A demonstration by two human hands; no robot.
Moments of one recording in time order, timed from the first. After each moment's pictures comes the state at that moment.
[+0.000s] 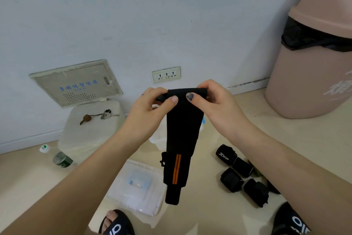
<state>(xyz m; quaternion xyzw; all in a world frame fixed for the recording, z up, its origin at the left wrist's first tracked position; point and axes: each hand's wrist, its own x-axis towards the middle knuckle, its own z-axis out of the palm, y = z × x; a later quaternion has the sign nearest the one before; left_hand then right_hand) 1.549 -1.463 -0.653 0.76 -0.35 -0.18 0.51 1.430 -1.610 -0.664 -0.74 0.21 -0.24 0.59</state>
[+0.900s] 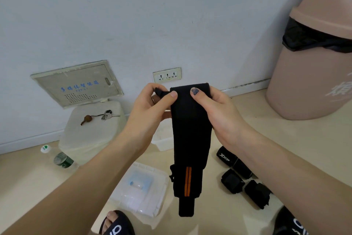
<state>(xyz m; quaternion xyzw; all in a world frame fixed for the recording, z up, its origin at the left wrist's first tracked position) 1.539 -1.468 -0.649 0.65 -0.25 -0.25 0.68 1.432 -1.598 -0.662 -0.57 0.21 -0.21 0.76</state>
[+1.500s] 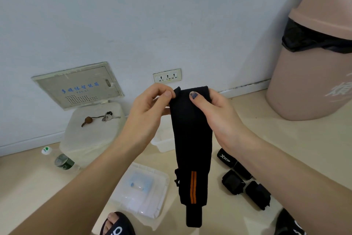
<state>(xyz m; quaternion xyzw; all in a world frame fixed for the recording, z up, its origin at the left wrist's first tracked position) 1.537 -1.464 -0.644 0.68 -0.34 -0.18 0.63 1.432 -1.595 -0.665 -0.60 0.23 -0.23 0.73</state>
